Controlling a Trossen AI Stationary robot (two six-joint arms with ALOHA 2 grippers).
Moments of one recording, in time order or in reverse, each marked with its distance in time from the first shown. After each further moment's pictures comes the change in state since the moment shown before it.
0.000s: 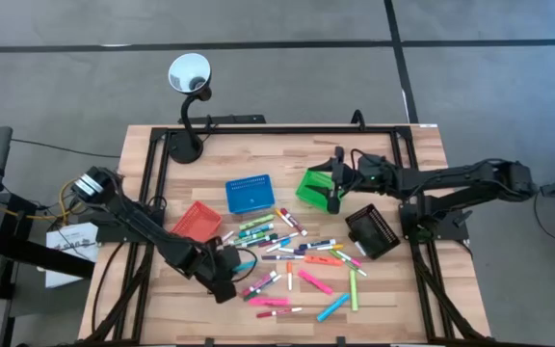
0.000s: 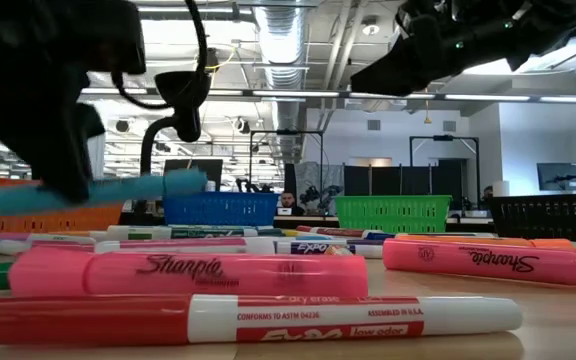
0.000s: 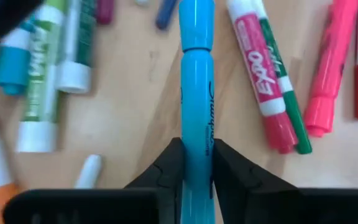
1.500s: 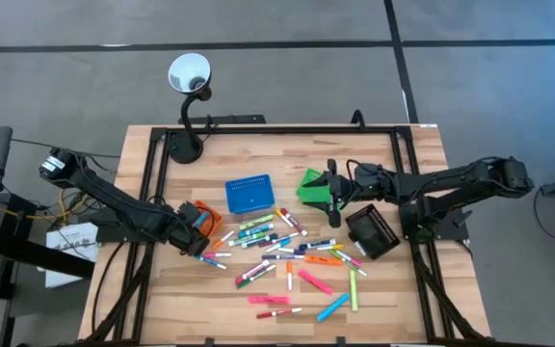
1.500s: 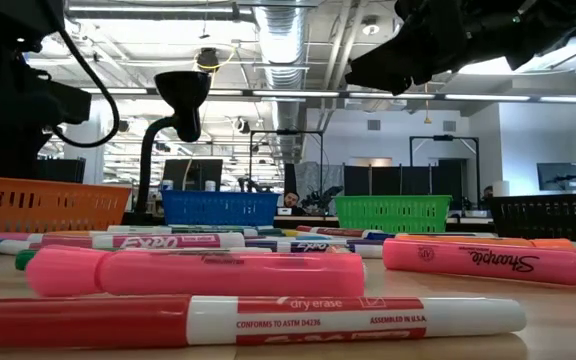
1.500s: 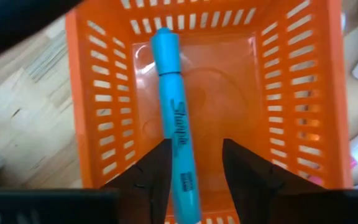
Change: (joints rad) left arm 0.138 -0.453 -0.308 -0.487 0.011 -0.426; right arm 0.092 0.036 0.000 0.038 -0.082 0.050
